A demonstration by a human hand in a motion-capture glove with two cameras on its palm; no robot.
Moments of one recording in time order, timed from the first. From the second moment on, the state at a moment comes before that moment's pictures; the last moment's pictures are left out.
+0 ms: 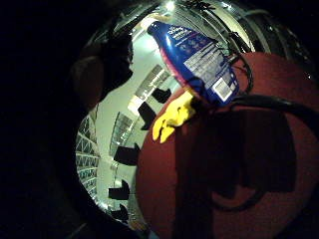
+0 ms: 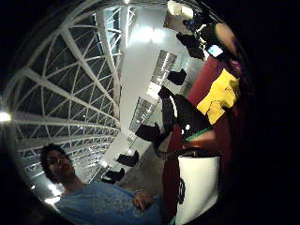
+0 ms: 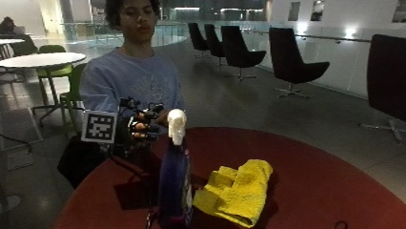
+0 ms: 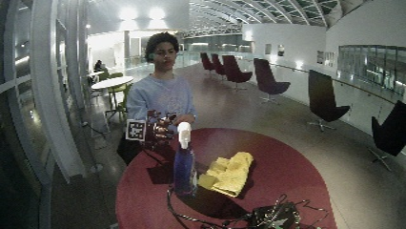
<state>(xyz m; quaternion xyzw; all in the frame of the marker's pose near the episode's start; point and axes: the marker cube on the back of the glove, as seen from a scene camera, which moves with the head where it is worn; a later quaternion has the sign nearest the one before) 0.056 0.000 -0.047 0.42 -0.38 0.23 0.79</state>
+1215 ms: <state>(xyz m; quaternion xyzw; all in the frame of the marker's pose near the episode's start) 0.175 -0.091 -0.011 0.36 -0.24 0.39 0.81</state>
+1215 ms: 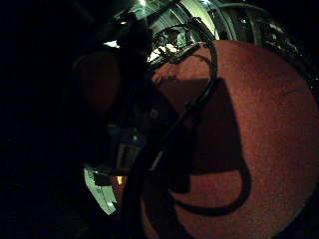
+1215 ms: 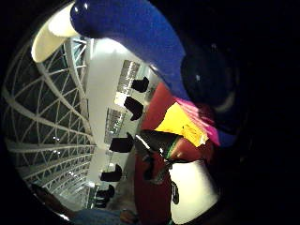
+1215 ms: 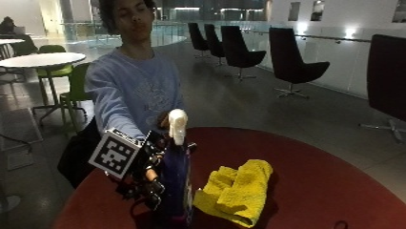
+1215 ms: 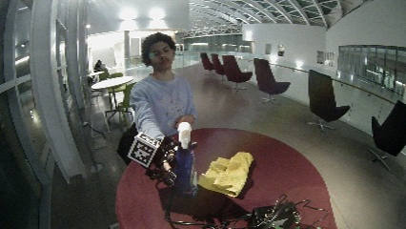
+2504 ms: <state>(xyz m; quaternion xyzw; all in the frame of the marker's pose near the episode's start) 0.166 -0.061 -0.063 0.26 -0.41 0.14 0.86</state>
